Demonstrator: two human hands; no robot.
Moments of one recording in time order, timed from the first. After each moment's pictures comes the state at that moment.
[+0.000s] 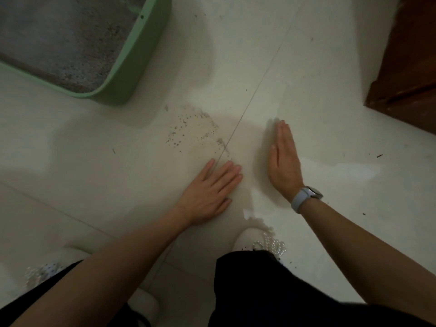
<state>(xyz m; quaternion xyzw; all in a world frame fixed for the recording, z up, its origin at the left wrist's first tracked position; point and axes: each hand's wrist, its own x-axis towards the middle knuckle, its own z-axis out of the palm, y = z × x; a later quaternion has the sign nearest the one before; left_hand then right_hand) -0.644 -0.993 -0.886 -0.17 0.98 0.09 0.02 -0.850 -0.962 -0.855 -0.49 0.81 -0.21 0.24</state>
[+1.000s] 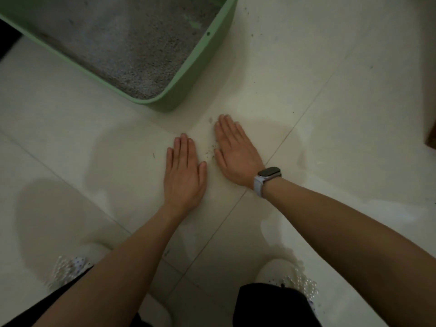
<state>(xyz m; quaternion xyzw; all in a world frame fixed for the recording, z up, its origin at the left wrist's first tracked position) -0.588 -1.053 -0.884 -0.60 0.79 0.14 -0.01 -0.741 -1.072 -0.880 -0.77 0.60 -0.06 0.22</state>
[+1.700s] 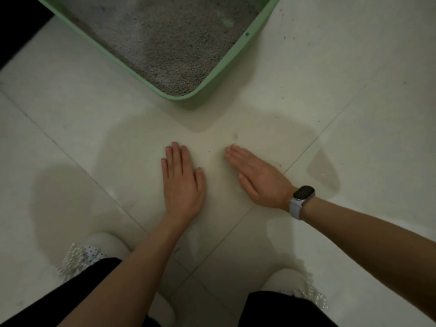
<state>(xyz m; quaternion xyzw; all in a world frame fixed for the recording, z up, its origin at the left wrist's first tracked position) -0.561 -1.040 -0.879 -0.70 0.69 0.19 -0.06 -0.754 -1.048 -0.873 -0.84 0.45 -0.11 0.29</state>
